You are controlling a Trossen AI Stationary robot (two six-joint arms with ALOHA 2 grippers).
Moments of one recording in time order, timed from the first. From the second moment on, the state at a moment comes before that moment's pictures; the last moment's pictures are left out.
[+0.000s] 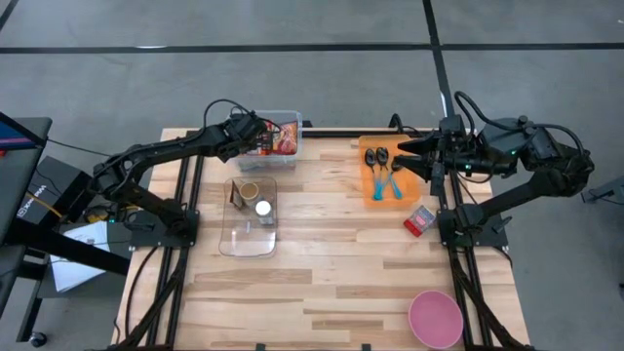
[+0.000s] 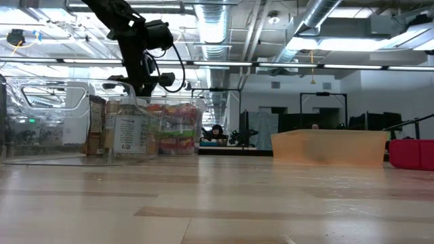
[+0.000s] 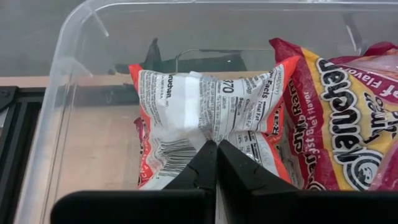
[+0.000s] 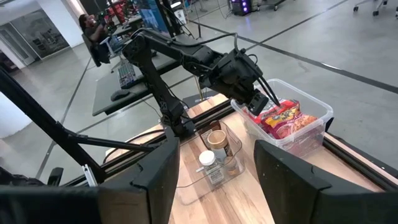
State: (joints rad) left arm 0.61 1.45 1.01 -0.57 -0.54 -0.77; right arm 0.17 1.03 1.58 -0.83 0.42 0.46
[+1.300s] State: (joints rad) left arm 0.48 1.39 1.08 -0.09 -0.35 -0.26; right arm 0.17 1.03 1.58 -0.83 0.42 0.46
